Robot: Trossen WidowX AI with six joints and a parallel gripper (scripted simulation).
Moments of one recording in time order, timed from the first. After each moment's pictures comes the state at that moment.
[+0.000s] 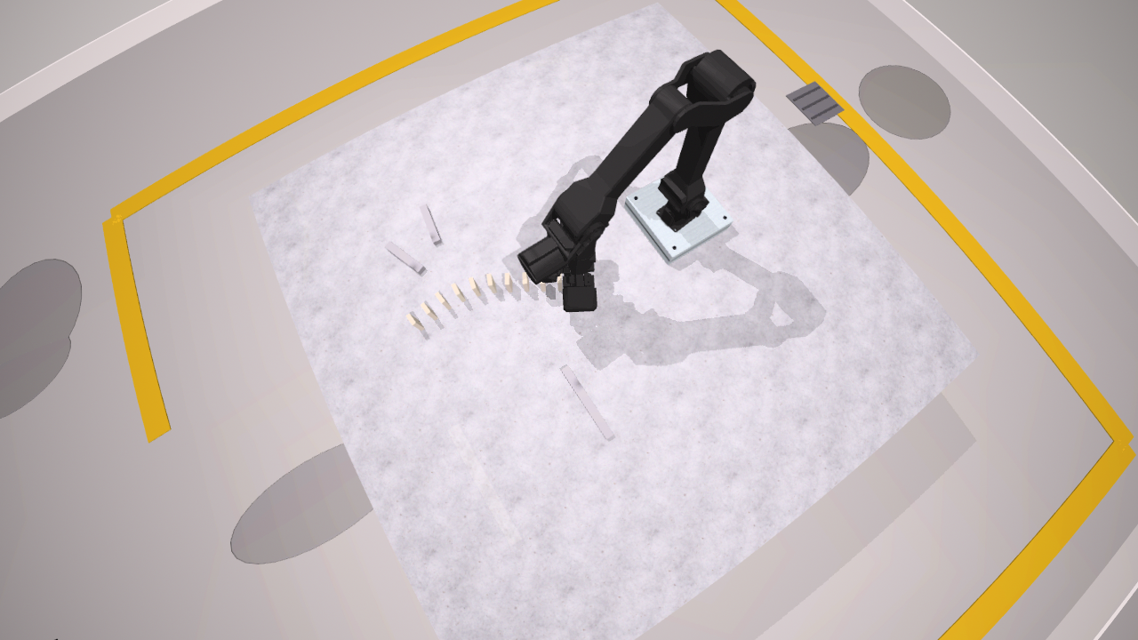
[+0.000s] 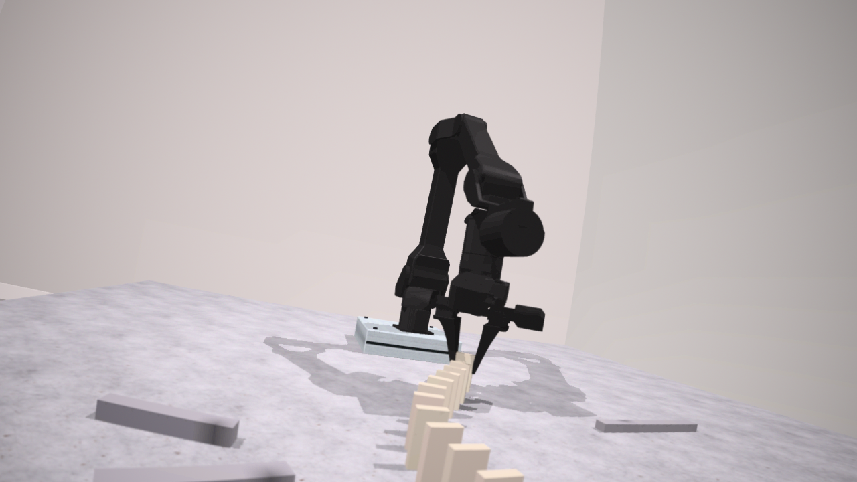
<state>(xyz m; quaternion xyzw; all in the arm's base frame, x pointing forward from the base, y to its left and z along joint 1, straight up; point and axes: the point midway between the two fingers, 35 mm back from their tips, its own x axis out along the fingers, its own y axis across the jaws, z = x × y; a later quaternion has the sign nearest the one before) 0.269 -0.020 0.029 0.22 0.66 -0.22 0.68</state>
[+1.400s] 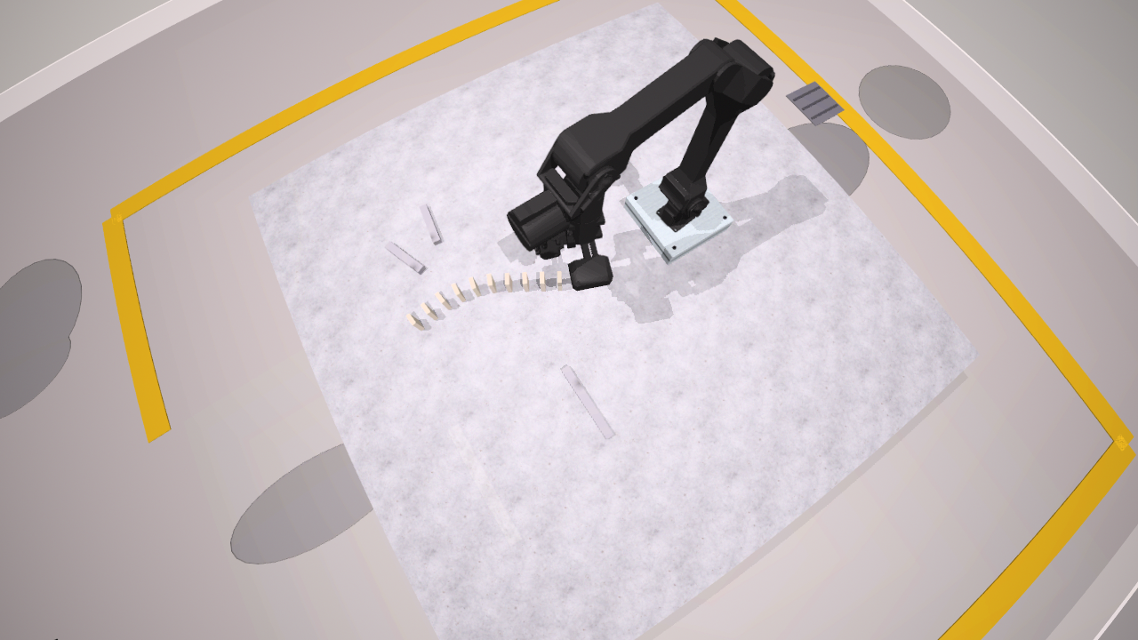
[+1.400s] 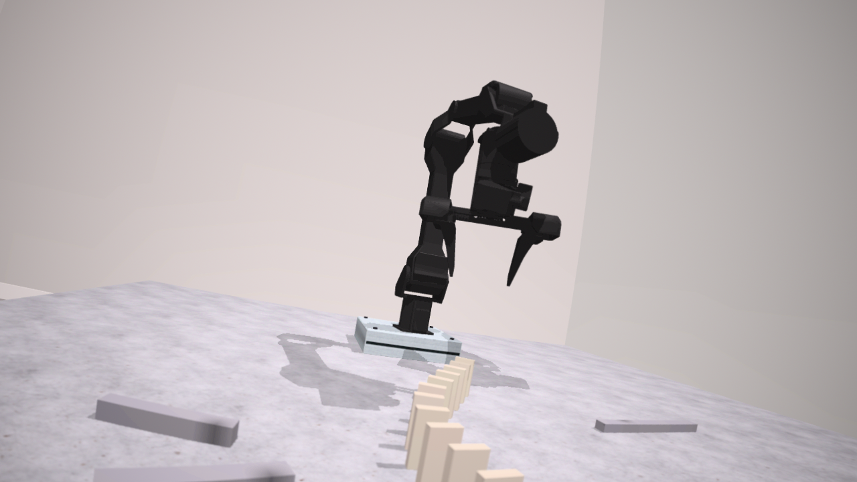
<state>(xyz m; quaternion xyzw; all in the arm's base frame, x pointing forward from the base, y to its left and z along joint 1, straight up) 0.265 -0.018 0.151 0.17 0.68 -0.16 0.70</state>
